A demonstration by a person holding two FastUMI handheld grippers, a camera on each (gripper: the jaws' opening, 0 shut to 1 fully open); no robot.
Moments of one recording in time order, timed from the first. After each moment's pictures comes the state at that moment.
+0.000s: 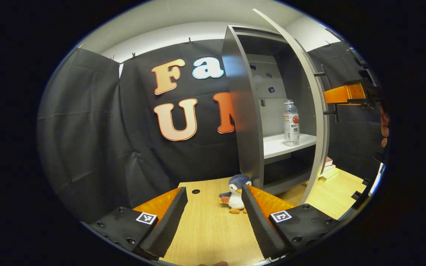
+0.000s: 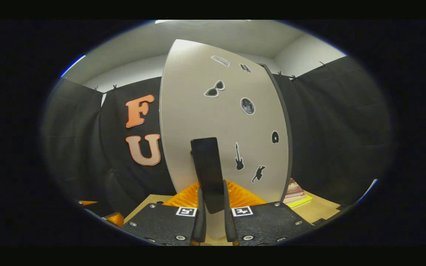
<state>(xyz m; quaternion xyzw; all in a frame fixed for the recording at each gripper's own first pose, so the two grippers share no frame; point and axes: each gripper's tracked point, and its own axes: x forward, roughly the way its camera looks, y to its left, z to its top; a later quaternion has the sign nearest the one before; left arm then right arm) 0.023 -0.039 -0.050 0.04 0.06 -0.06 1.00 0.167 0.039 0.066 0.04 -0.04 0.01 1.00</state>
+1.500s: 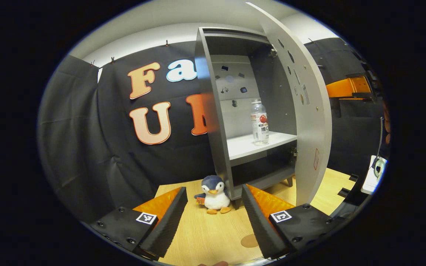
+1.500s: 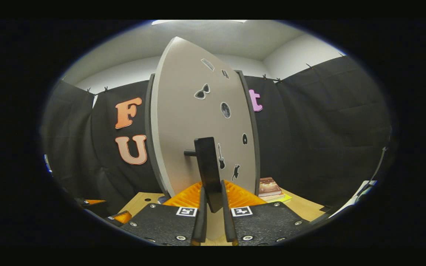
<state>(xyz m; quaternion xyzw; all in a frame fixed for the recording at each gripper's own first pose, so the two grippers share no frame) 0.000 -0.127 -0.051 0.06 0.05 -0.14 0.99 0.135 -0.006 0.064 0.04 -0.04 -0.04 1.00</state>
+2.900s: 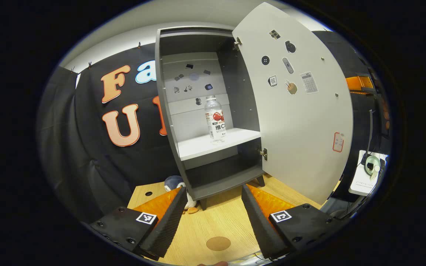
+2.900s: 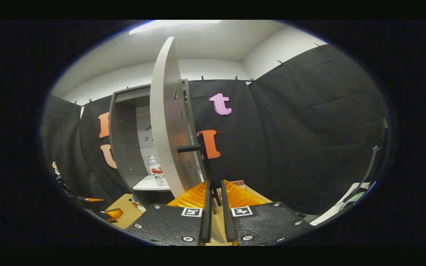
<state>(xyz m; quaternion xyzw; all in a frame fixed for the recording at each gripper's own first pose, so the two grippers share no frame) -0.029 -0.262 -0.064 0.08 0.07 -0.20 0.97 0.102 -0.160 0.055 0.08 -0.06 -0.07 0.99</state>
